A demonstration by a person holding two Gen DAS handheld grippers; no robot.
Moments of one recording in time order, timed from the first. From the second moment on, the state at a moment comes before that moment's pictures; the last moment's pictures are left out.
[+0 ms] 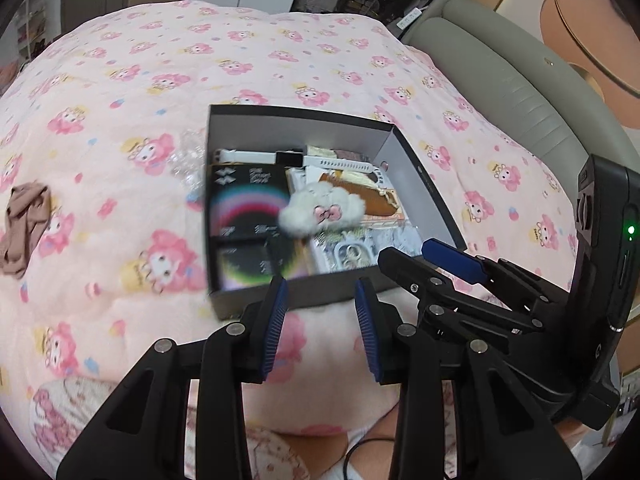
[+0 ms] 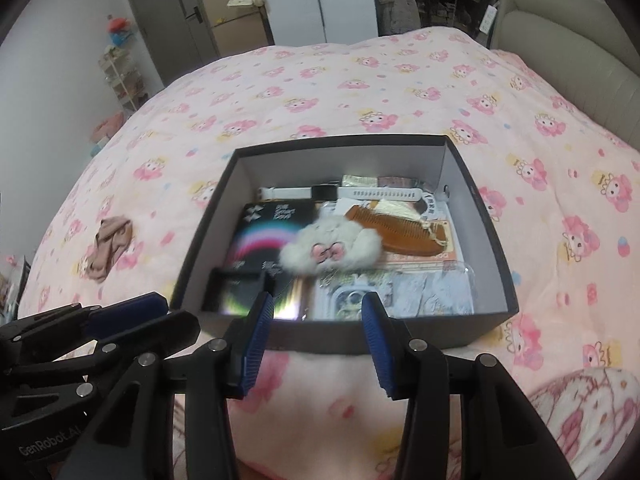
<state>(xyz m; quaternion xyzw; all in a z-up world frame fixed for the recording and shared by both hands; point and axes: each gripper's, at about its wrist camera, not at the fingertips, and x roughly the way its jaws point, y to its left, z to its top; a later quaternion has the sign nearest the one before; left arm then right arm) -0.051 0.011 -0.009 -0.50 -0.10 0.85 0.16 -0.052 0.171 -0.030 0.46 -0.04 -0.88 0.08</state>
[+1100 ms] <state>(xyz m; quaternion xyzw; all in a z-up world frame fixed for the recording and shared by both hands) -0.003 -0.265 -0.062 -0.46 -0.28 0.84 -0.04 -0.069 -0.113 -0.066 0.50 0.08 -0.82 0.26</state>
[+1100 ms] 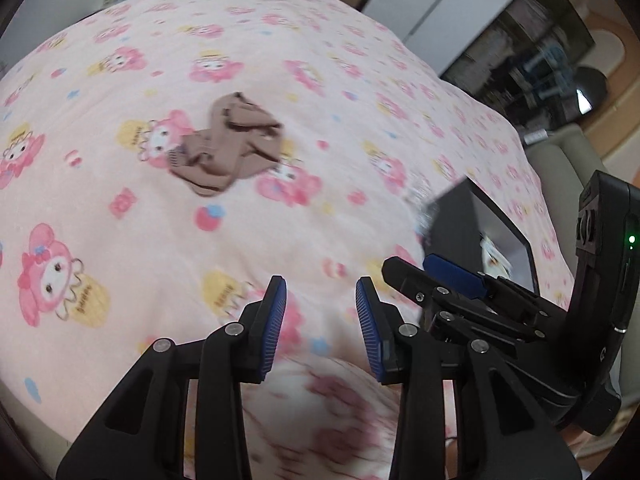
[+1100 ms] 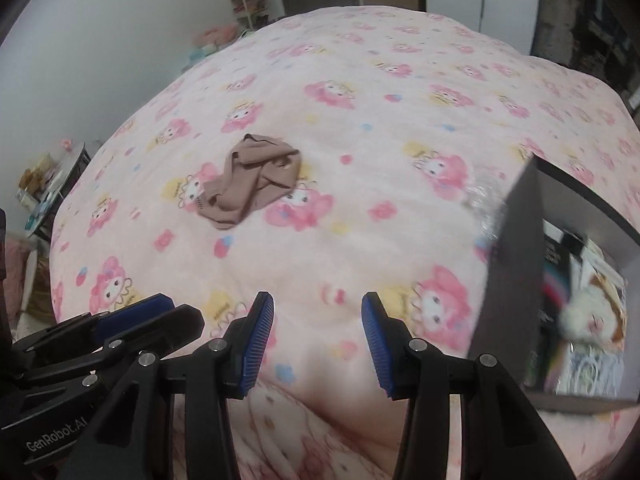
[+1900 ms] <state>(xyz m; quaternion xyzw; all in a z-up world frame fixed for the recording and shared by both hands) -0.111 -0.393 -0.187 -0.45 -0.39 0.79 -0.11 -0.229 -0.239 -0.189 0.58 0.08 -0.75 0.31</state>
